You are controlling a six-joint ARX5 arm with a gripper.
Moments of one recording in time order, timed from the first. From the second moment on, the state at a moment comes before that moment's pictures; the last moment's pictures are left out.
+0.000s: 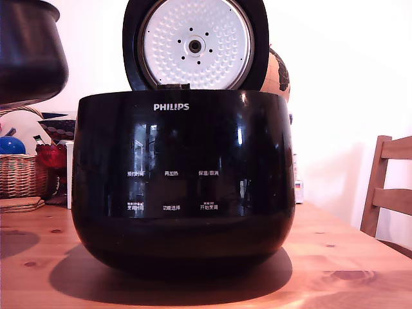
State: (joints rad) arm -0.45 1.29 1.54 -1.39 -0.18 0.47
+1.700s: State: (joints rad) arm -0.90 1.34 1.67 -1.23 -0.05 0.57
